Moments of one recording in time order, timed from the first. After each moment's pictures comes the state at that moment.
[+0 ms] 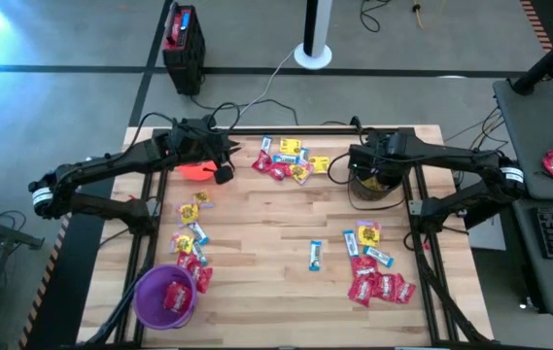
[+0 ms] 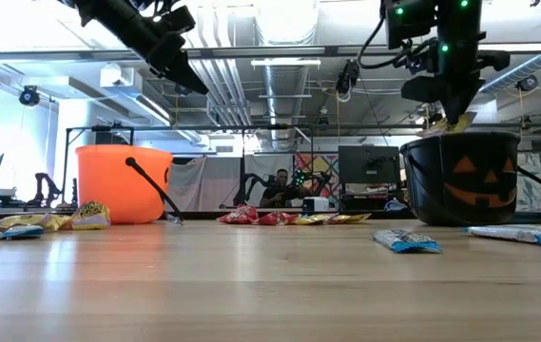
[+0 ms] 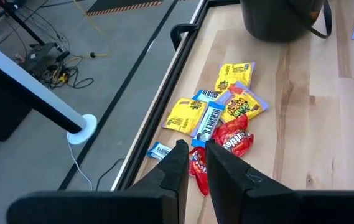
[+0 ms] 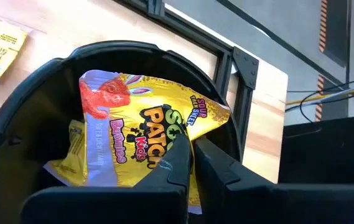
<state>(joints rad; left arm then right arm) 0.43 1.13 0.94 -0.35 -0.12 0.31 -0.33 1.33 1.14 -1.40 0.64 0.87</state>
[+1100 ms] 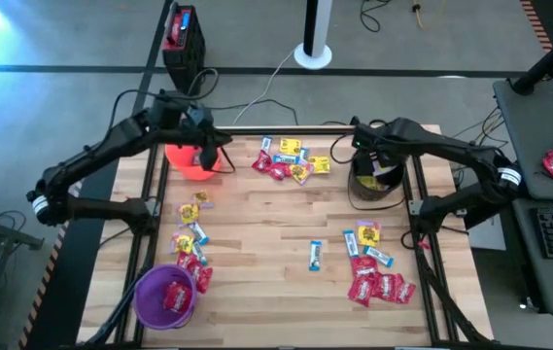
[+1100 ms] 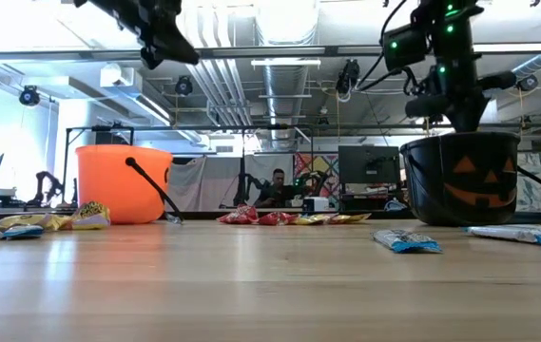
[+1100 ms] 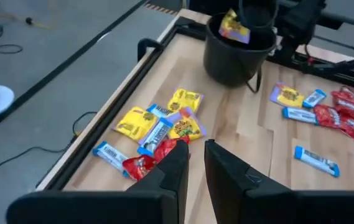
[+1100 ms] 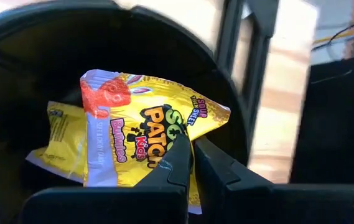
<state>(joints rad) 0.63 1.11 1.15 -0.60 0.28 0.06 -0.58 1.37 1.12 -1.35 0.40 0.77</state>
